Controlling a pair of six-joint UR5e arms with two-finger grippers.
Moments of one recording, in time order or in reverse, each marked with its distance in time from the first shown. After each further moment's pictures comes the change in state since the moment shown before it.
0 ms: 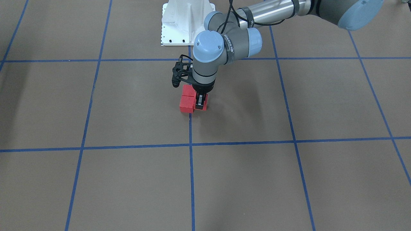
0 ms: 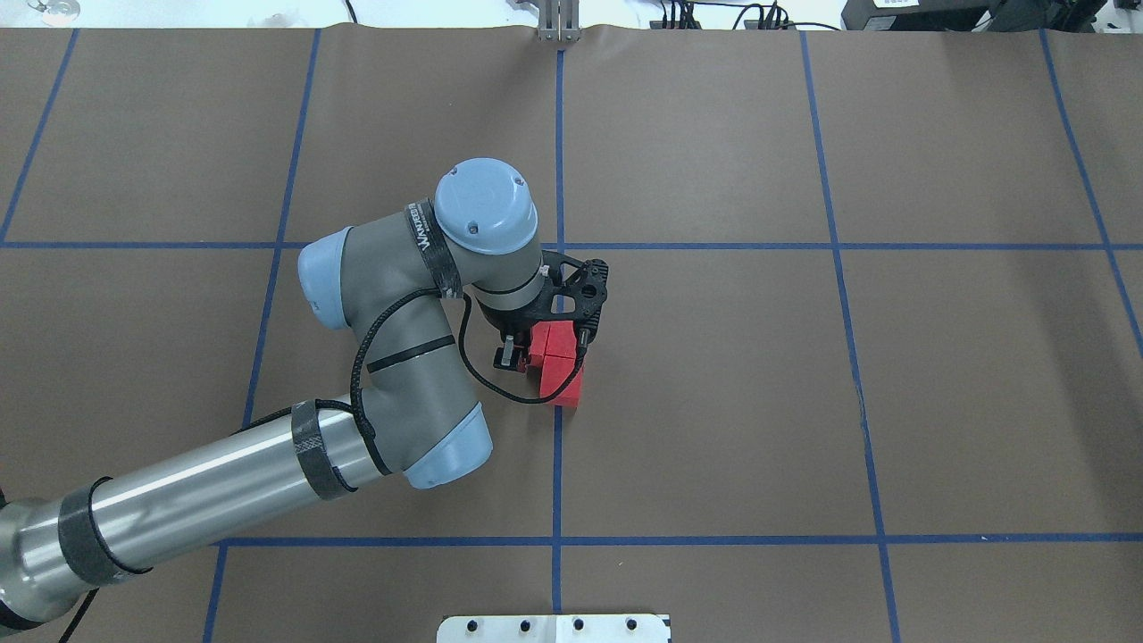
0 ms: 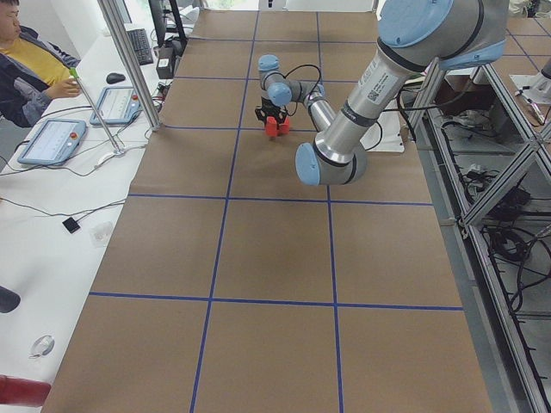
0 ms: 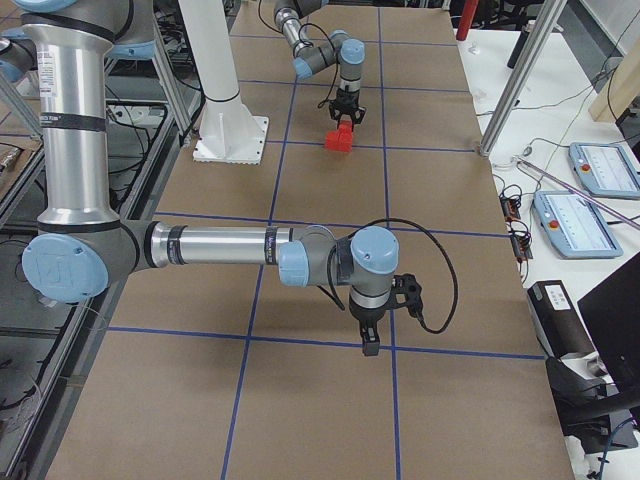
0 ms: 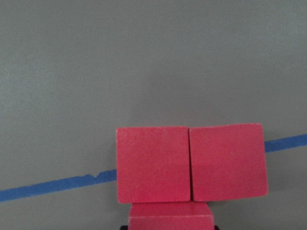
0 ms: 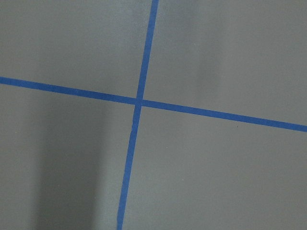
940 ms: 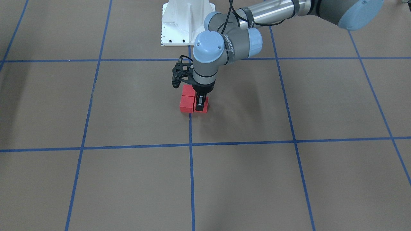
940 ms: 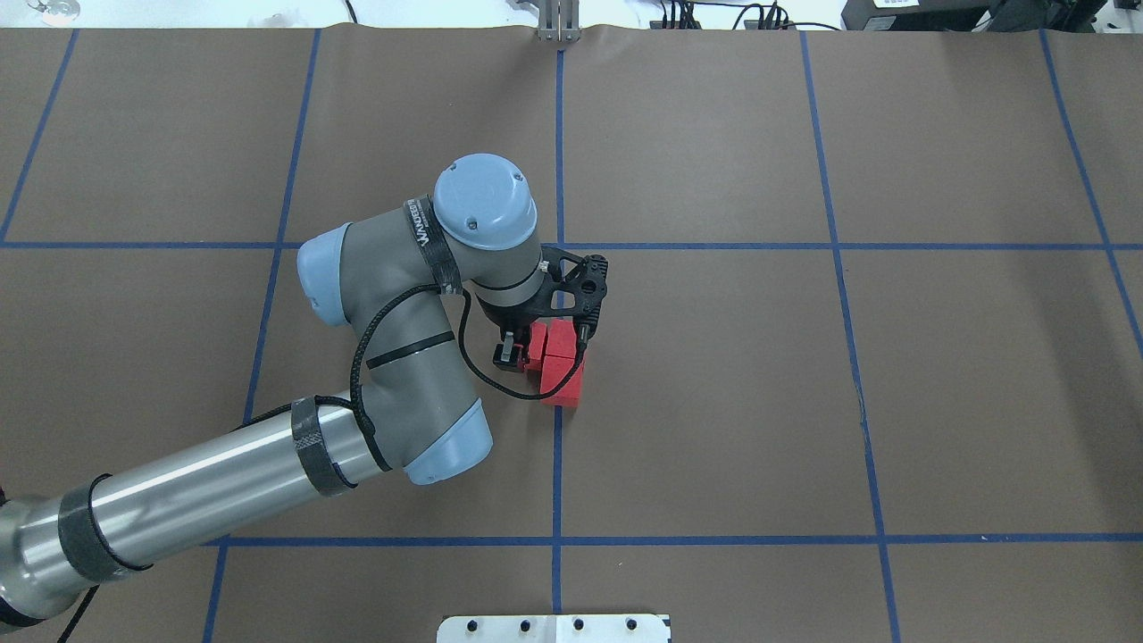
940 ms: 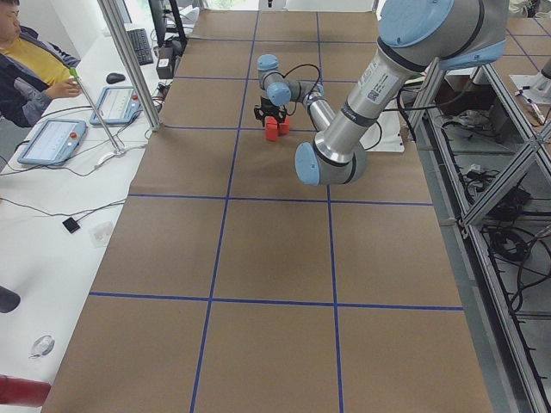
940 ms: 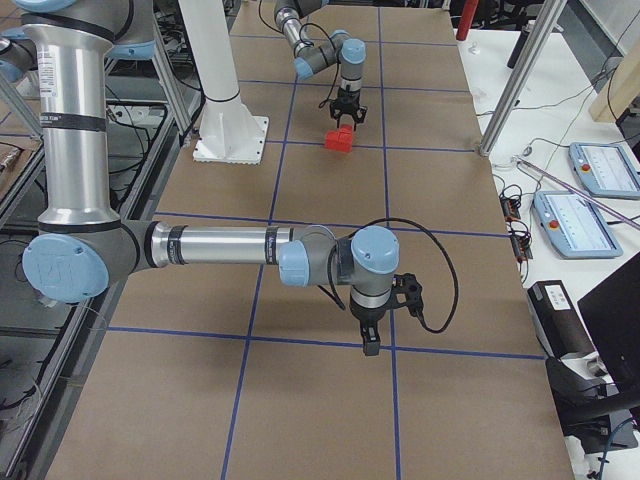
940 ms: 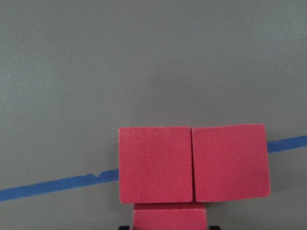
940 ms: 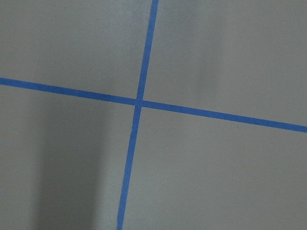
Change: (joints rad) left arm -0.009 -0.003 0.000 0.000 0.000 -0.003; right arm 0.000 0.001 0.000 0.001 0.000 0.003
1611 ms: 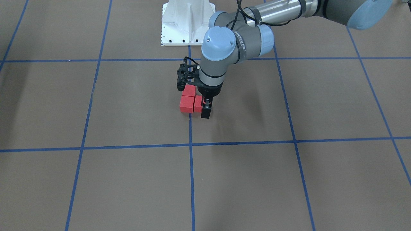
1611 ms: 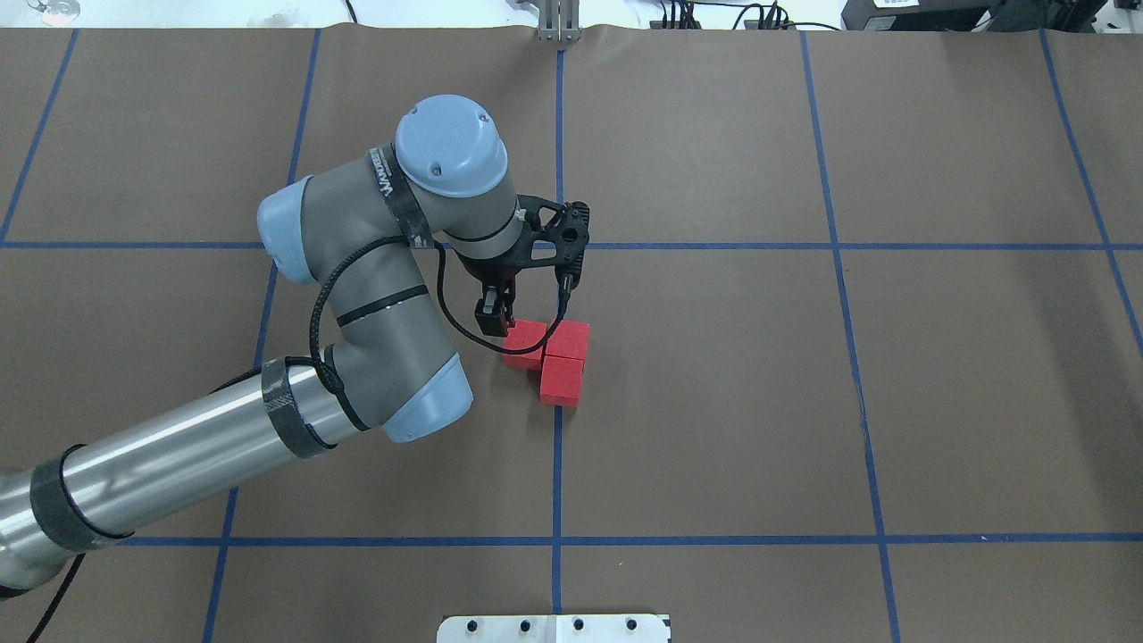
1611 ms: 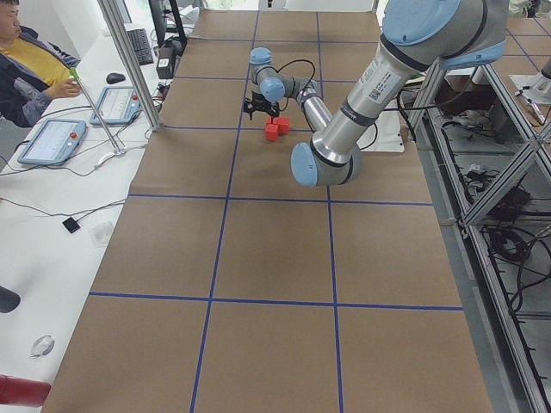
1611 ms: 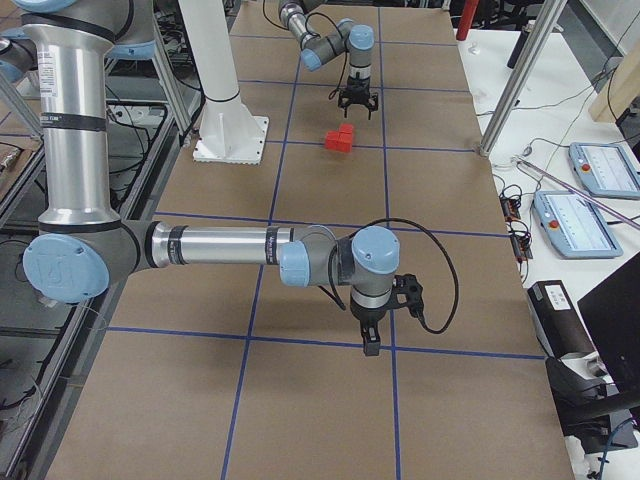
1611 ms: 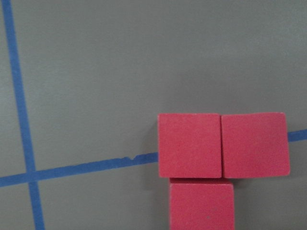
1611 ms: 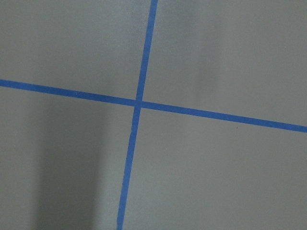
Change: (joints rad) left arm -0.090 0.014 -0.046 0.007 -0.002 -0.005; right arm 0.000 0.002 -0.003 0.000 -0.001 0.004
